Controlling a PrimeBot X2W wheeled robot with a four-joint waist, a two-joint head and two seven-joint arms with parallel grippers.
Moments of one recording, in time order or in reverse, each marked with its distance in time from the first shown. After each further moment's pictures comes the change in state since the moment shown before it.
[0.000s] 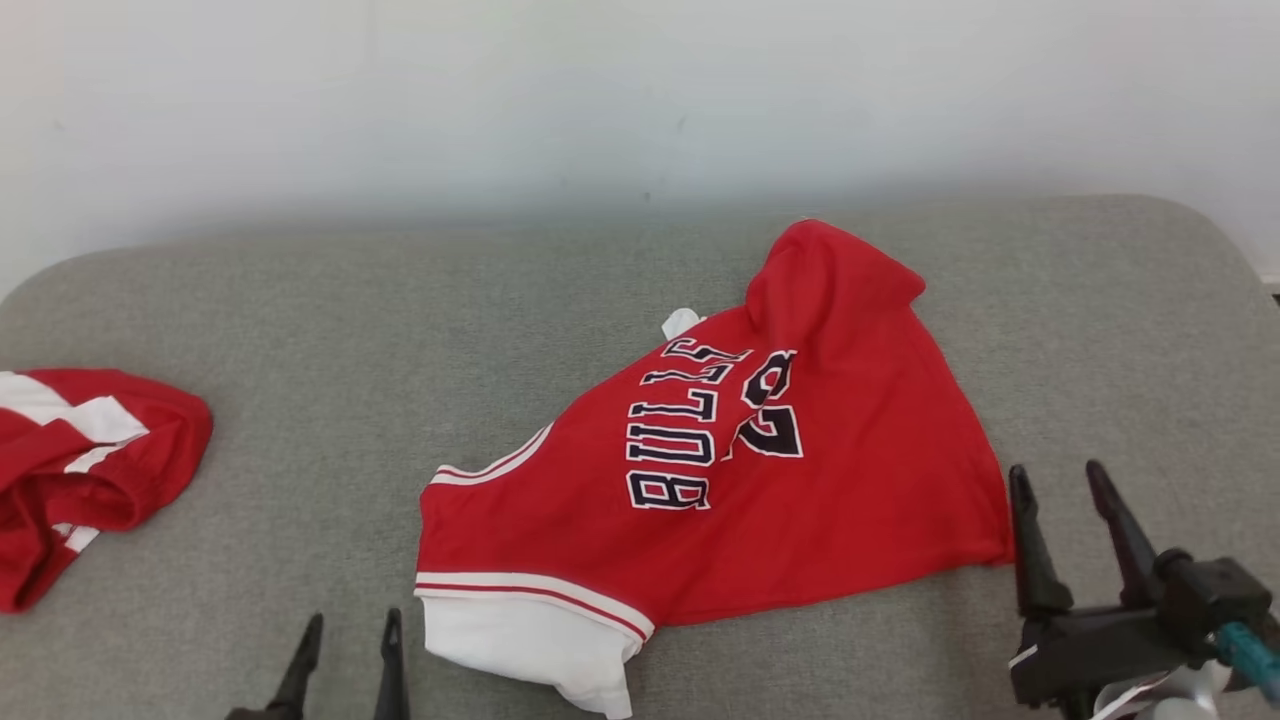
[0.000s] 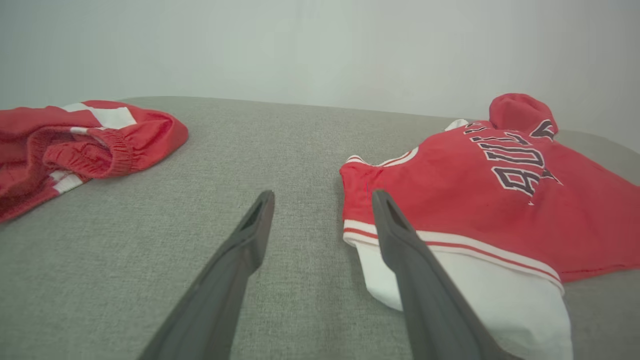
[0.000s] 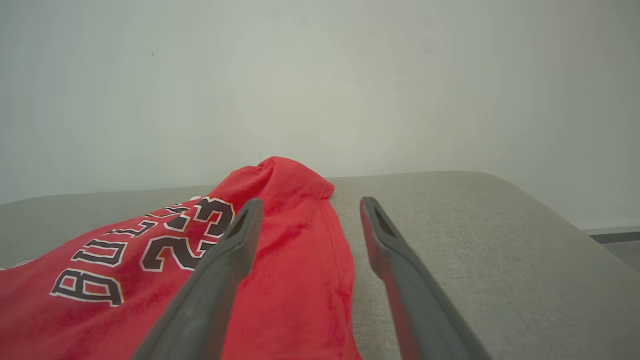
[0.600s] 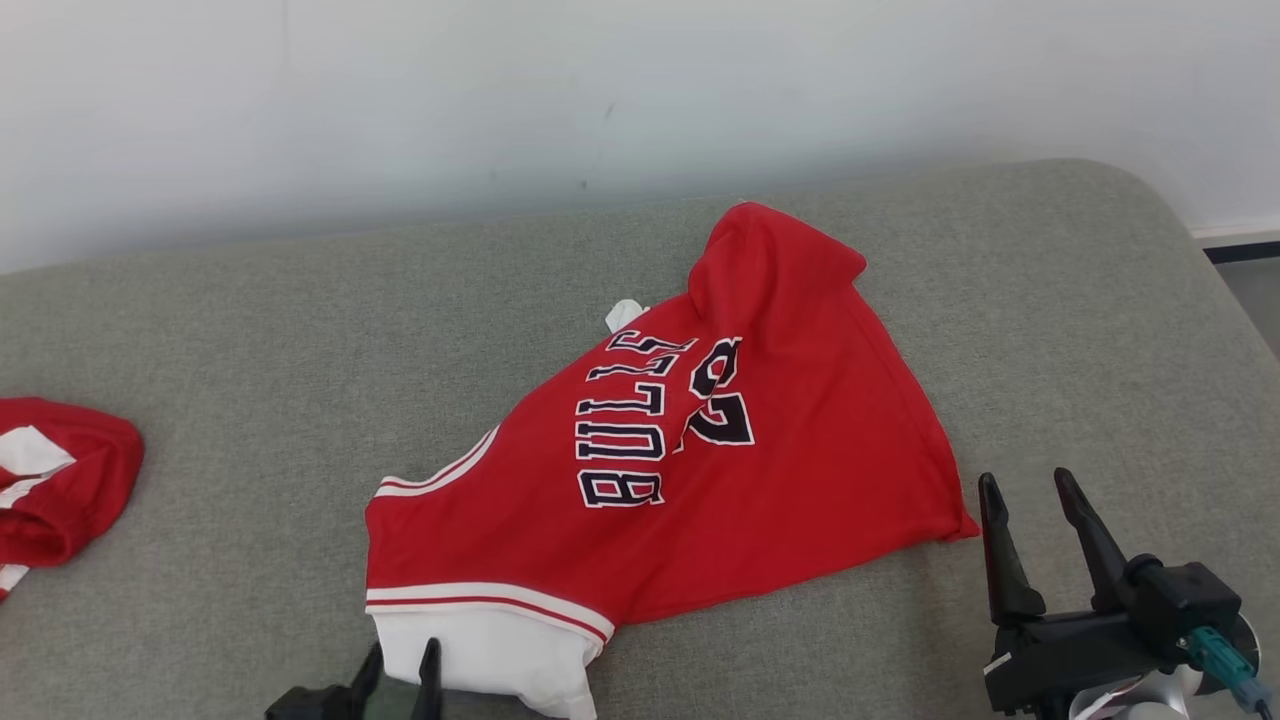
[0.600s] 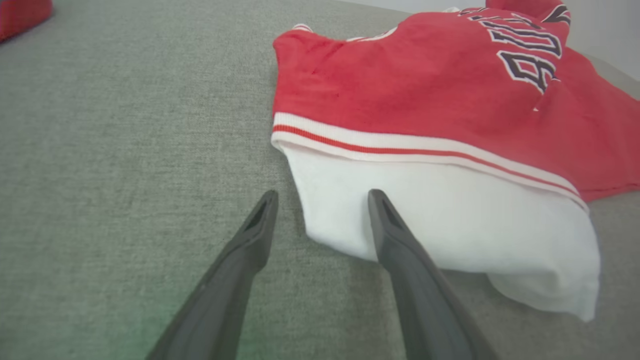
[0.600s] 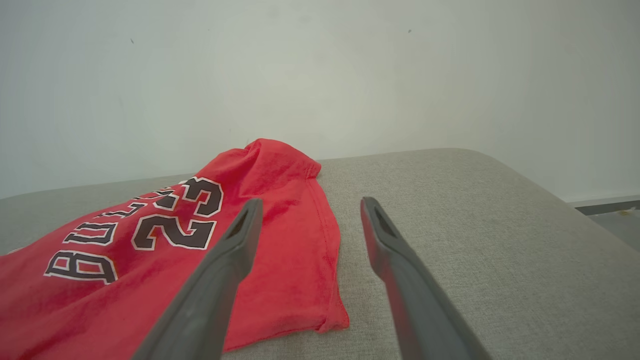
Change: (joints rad) left arm -0.137 0.009 -0.084 0.357 -0.076 -0.015 0.000; right arm 0.013 0.037 0.032 0.000 -0.007 0.000 0.000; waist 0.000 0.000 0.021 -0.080
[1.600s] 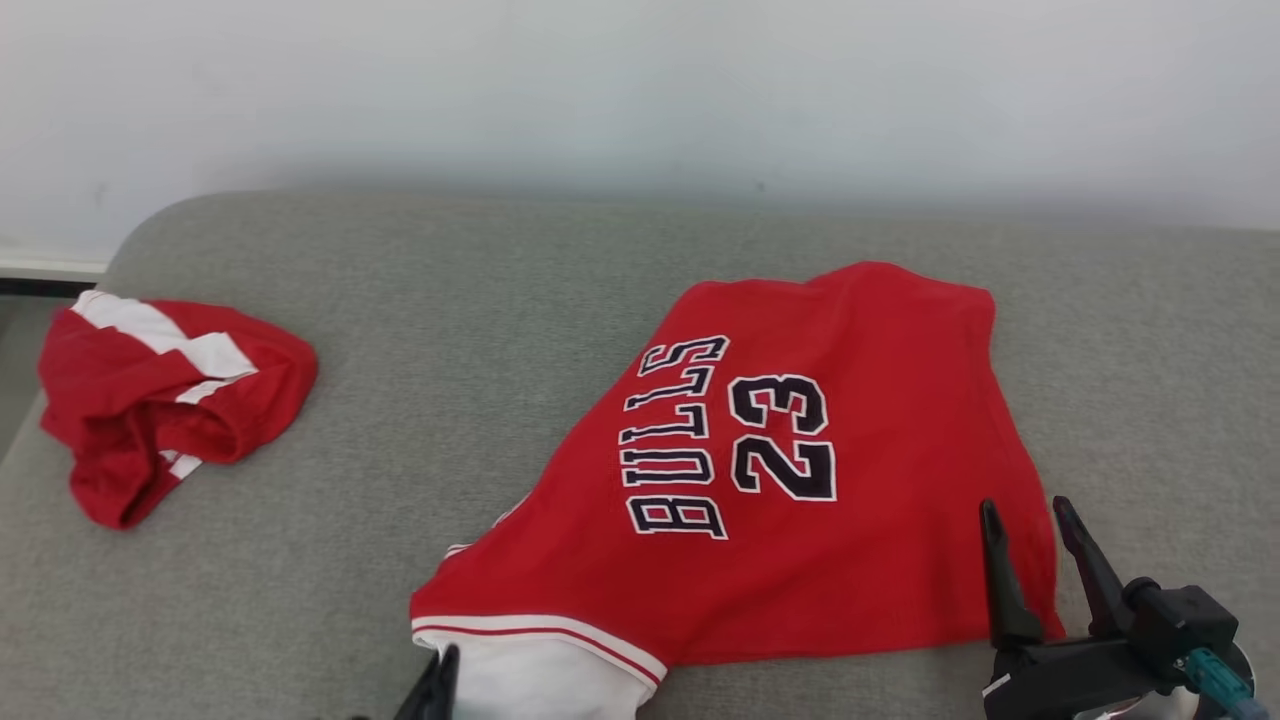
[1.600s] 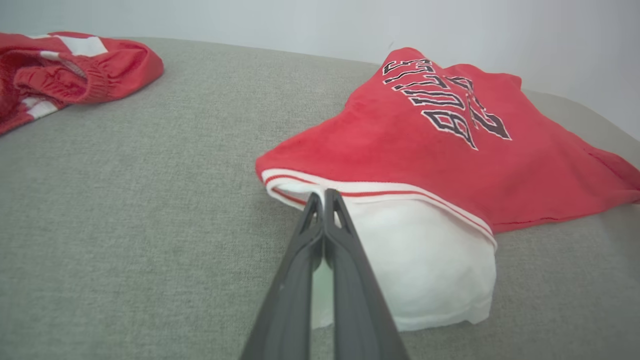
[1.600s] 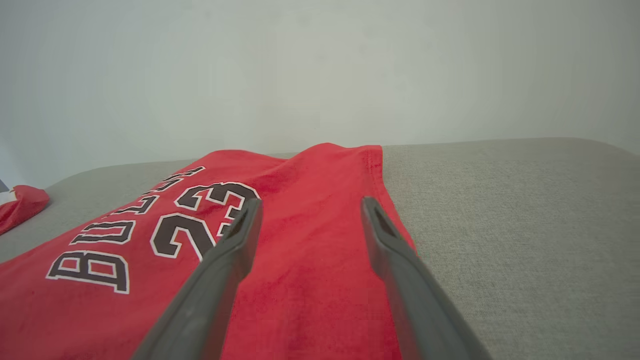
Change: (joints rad) left arm 0.190 0.076 -0.145 -0.399 -0.037 0.015 0.060; right arm 0.036 0.023 -0.023 0.014 0.008 0.000 0.000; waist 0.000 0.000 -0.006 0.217
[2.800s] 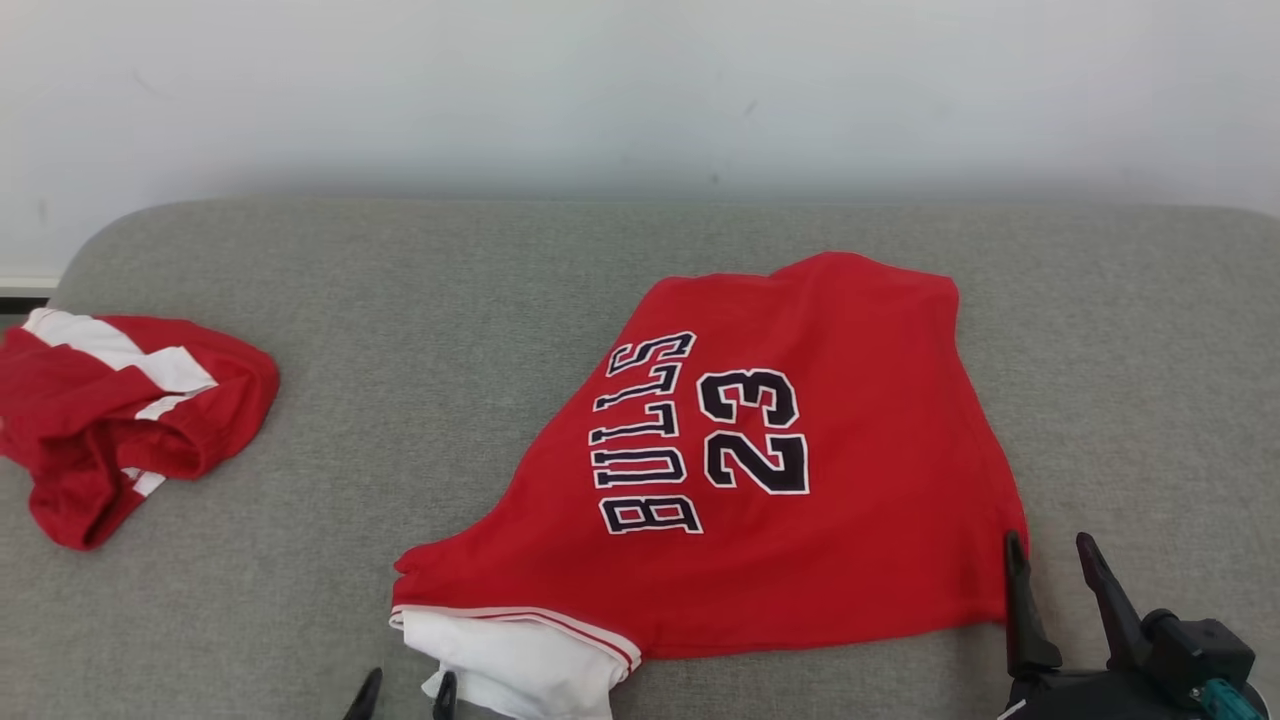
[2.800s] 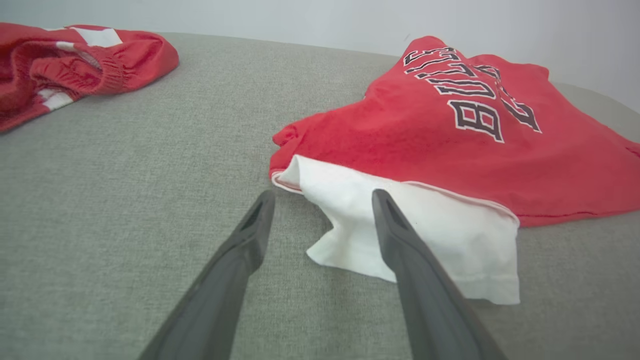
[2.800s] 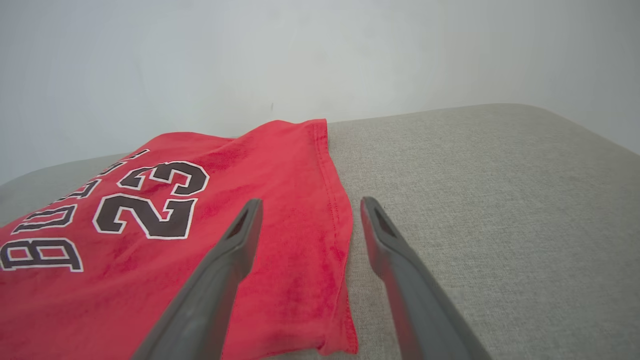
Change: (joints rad) left arm -0.001 -0.032 0.098 0.066 0.049 -0.005 -0.060; right arm 0.037 0.024 -0.058 0.016 -0.004 0.000 0.000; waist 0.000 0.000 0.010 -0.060
